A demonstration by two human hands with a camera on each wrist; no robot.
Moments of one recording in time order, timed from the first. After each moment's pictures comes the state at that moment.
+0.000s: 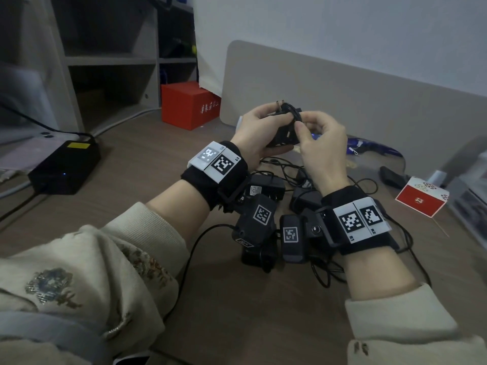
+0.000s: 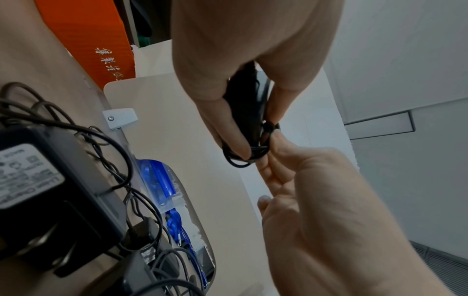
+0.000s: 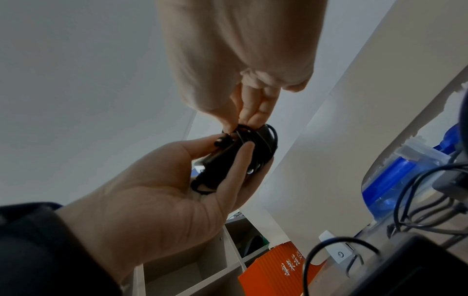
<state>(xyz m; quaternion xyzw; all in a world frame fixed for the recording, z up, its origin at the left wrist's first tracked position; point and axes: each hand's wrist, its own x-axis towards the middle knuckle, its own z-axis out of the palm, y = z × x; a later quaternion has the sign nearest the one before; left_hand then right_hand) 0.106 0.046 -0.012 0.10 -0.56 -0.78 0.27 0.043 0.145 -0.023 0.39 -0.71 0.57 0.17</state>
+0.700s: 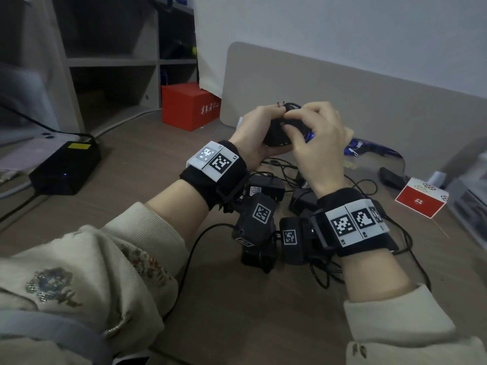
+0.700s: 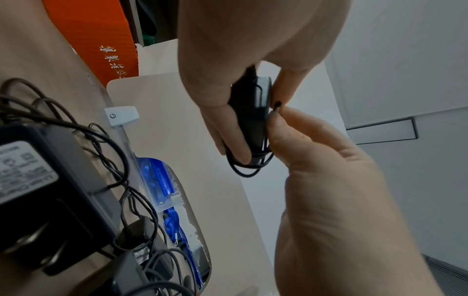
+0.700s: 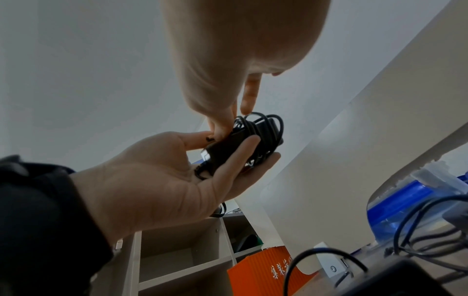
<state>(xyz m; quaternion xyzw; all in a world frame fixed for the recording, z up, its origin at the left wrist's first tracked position) 0.101 0.037 -0.013 0.07 -0.52 -0.82 0.22 0.045 0.145 -0.026 0.44 -0.72 0.42 0.35</state>
